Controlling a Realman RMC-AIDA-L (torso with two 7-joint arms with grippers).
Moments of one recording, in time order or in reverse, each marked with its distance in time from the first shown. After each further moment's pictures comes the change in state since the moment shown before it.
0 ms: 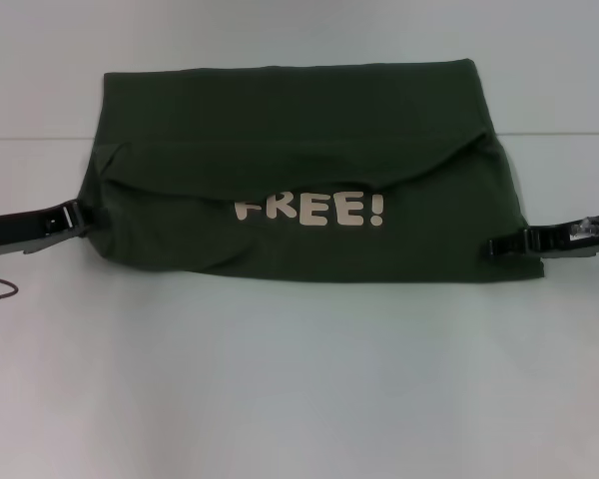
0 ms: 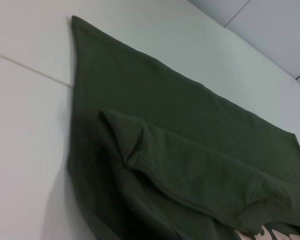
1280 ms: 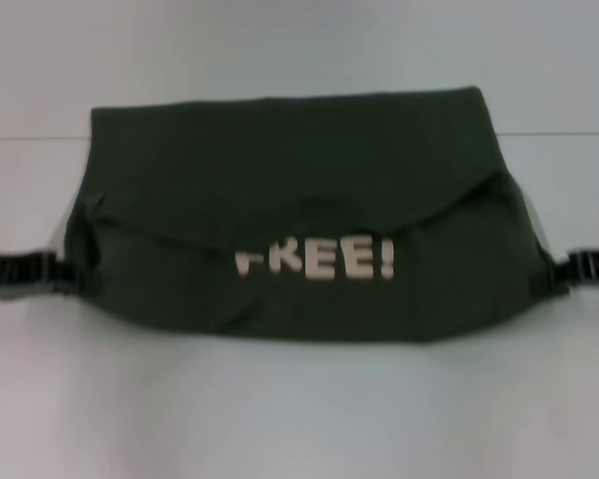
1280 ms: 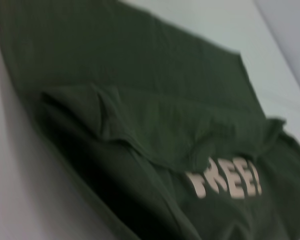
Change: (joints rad) left arm 0.010 0.136 0.015 0.027 0.086 0.445 -0.049; right arm -0.117 -0.030 0.109 -0.205 0.043 -0.398 -0.046
